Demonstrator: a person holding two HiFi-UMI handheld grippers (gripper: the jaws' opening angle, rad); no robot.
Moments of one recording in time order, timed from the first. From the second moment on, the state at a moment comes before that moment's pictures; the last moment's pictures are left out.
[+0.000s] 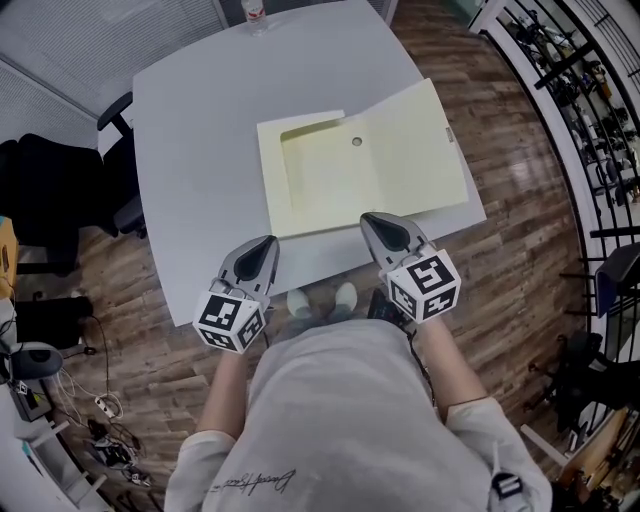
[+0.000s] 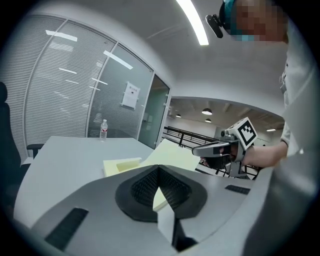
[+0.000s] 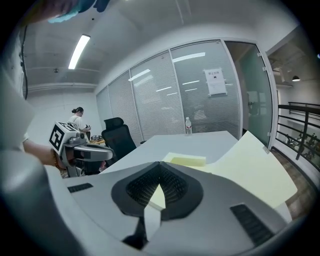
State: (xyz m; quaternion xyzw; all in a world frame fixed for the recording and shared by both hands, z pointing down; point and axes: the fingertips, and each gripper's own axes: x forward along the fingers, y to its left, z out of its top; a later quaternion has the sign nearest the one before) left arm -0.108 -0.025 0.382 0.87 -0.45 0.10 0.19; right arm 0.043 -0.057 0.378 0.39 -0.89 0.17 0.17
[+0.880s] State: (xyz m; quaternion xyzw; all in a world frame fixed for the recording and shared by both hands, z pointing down) left arm -0.108 -0.034 0.369 0.87 -0.45 0.08 0.19; right arm 0.016 -0.057 0.372 0.36 -0.90 0.17 0.16
